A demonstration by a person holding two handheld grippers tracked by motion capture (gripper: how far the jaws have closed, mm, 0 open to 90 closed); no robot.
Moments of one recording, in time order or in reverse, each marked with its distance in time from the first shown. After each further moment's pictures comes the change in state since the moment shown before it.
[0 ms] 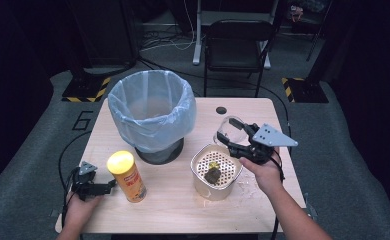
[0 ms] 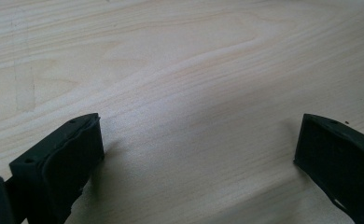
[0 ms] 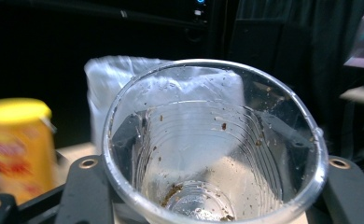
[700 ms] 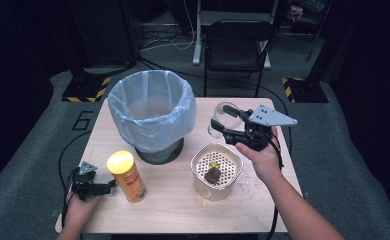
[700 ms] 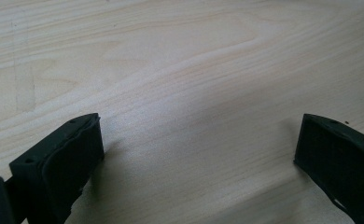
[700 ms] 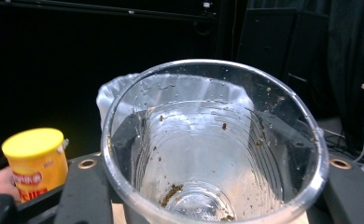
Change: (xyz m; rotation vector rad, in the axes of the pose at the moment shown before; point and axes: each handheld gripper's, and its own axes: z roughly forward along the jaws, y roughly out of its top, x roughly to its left) left arm 0.000 0.000 0.000 -0.001 0.000 -0.002; right arm 0.003 0.054 0.020 0.052 0.037 0.003
